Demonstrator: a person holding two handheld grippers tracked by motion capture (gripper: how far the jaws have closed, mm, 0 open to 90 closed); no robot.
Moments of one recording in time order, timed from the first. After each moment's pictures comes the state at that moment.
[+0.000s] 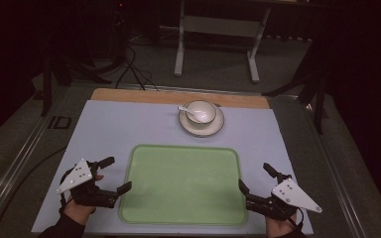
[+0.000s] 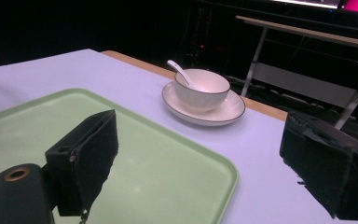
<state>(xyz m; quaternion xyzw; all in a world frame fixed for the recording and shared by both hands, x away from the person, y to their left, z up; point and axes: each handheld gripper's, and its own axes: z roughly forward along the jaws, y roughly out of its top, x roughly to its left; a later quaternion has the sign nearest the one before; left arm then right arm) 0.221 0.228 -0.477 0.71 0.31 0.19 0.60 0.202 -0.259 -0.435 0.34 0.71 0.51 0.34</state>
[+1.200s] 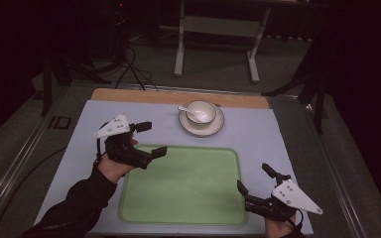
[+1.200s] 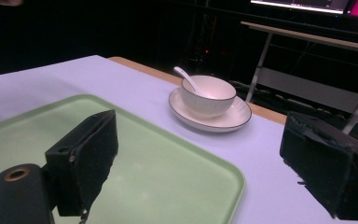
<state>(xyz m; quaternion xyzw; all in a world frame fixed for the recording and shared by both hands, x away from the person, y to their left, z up) 0.307 0.151 -0.387 0.73 0.27 0.11 0.62 0.198 -0.256 -0.432 0.33 0.71 0.52 0.34</state>
